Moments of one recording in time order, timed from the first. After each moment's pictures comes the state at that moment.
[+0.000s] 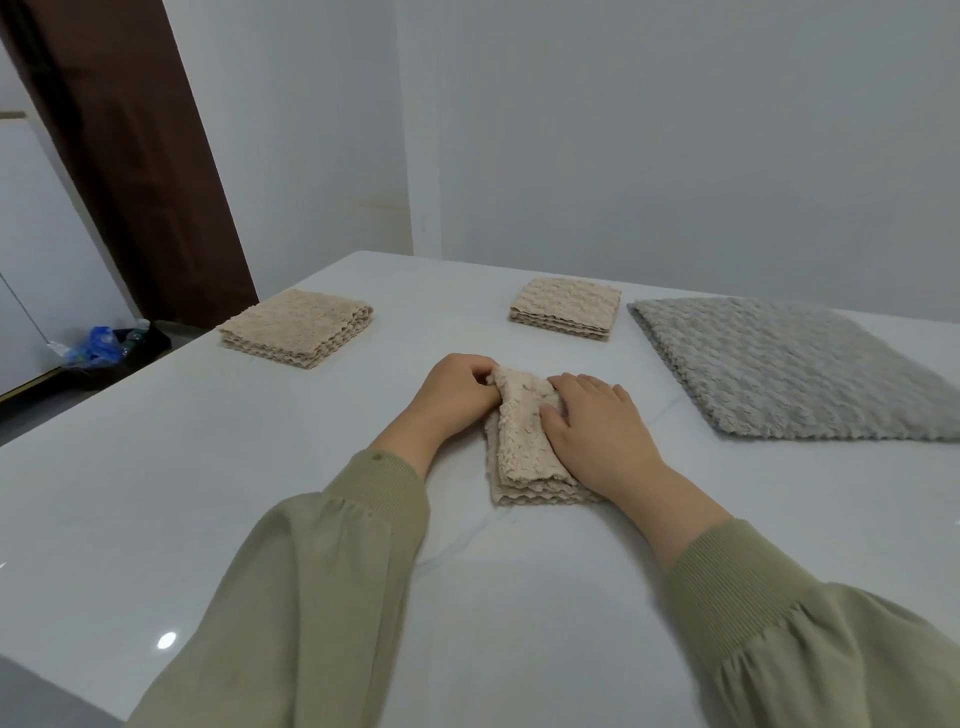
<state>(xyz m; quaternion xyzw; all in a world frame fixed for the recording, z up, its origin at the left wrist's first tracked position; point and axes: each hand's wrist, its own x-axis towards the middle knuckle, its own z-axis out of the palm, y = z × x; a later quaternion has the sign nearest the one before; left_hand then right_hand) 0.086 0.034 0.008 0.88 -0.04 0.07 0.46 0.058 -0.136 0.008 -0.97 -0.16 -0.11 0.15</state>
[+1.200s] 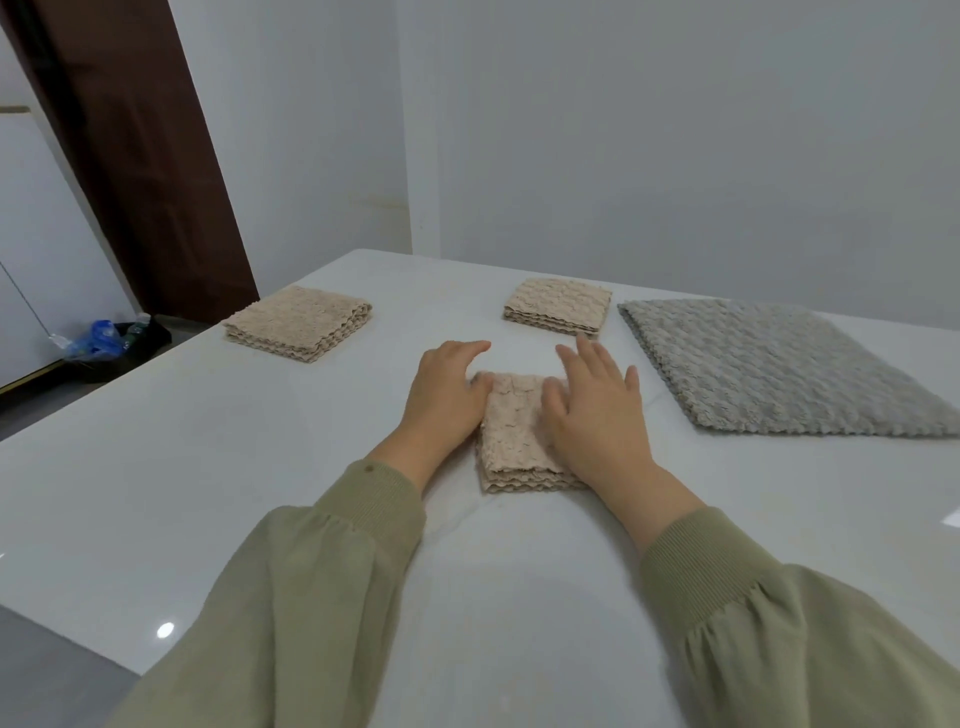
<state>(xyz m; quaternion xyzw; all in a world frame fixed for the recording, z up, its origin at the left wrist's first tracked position) 0.053 0.022 0.015 0.91 -0.02 0.20 0.36 0.051 -0.141 0.012 -0.95 -0.14 -0.18 0.19</state>
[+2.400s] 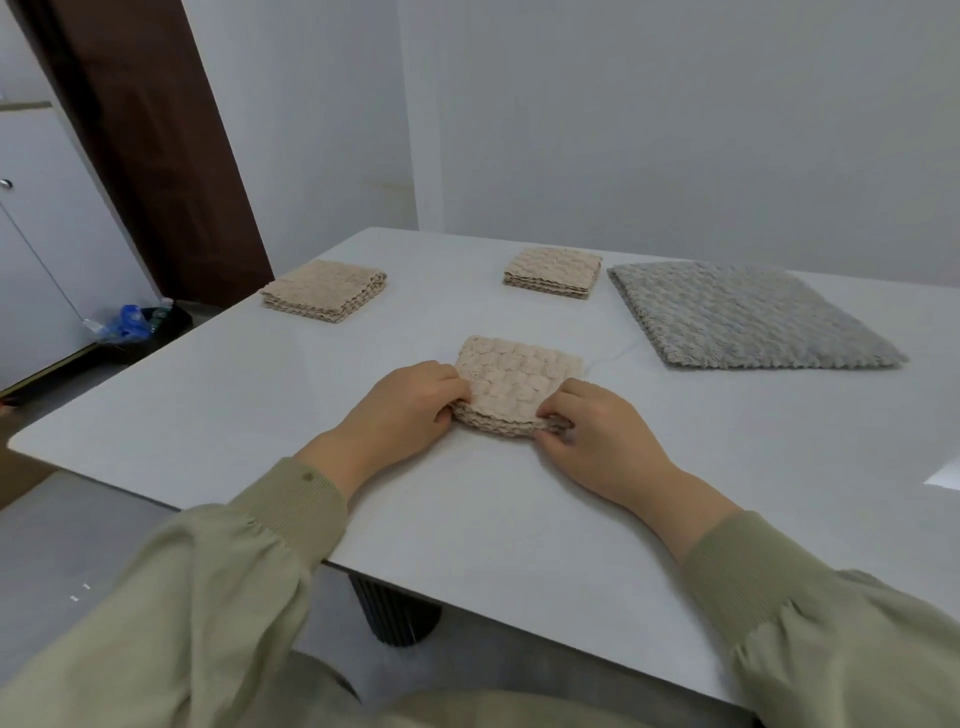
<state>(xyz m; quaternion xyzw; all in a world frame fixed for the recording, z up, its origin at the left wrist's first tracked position) -0.048 0.064 0.012 0.94 -0.28 0.19 0.09 -0.047 -0.174 0.003 -0.90 -0.31 -0.19 0.23</state>
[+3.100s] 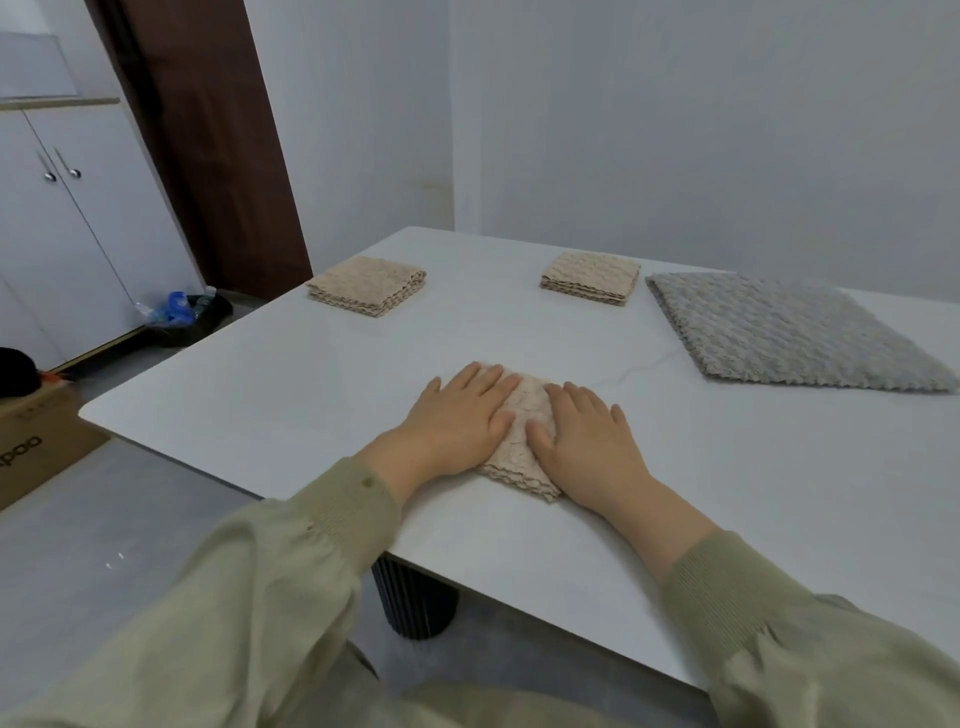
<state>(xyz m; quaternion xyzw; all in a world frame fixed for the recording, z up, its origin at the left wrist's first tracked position) -0.062 0.043 0.008 0.99 -0.09 -0.03 0.06 -0.053 -0.125 -0.009 -0.97 -0.18 -0.06 0.14</state>
